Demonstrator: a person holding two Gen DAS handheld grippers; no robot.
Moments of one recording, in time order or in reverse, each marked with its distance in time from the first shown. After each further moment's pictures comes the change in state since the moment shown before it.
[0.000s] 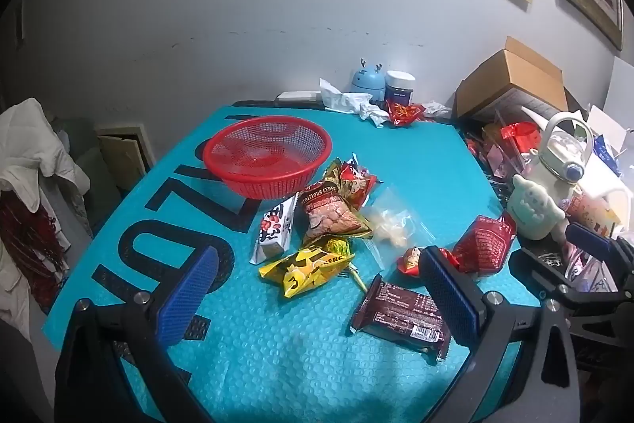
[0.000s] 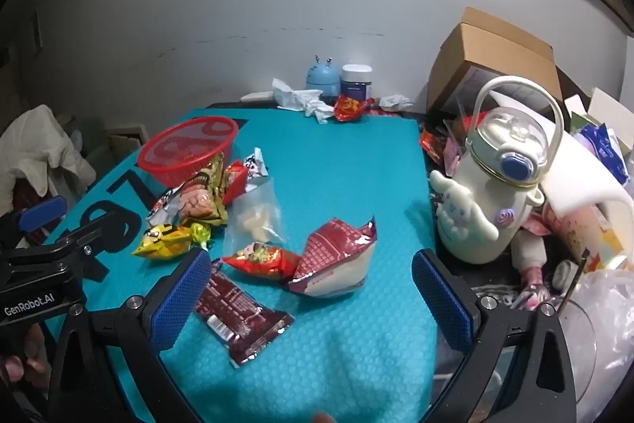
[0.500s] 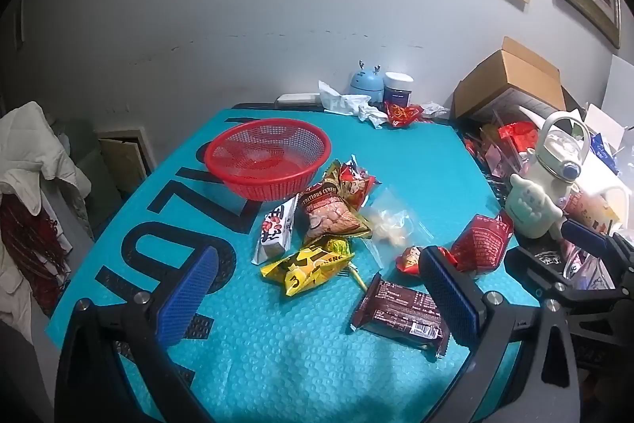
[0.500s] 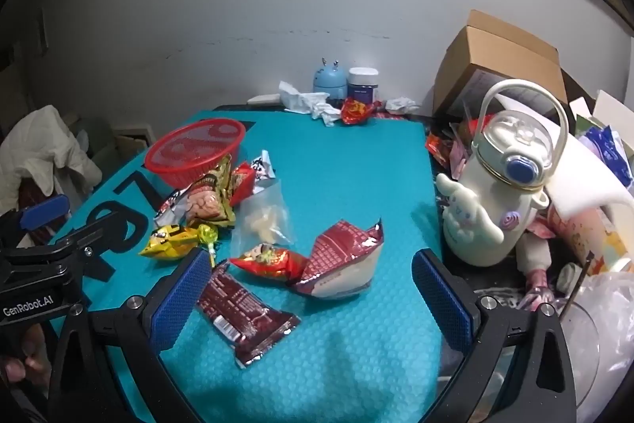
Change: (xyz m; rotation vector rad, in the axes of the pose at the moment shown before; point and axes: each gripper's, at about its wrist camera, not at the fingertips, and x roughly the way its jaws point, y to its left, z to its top) left arm -0.008 0.001 0.003 0.006 -0.013 -0.011; right arm 0.000 0.002 0.002 0.006 -0.002 0.006
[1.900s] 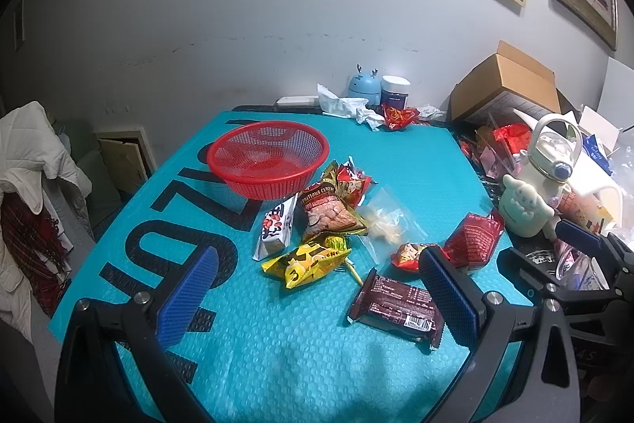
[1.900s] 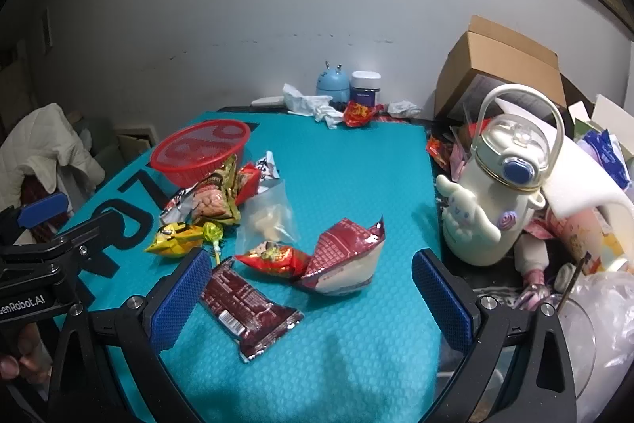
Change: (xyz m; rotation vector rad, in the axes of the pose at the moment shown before) left arm -0.011 0.000 -0.003 -0.001 -0.010 -0.003; right arm -0.011 0.002 -0.001 -0.011 -0.013 0.005
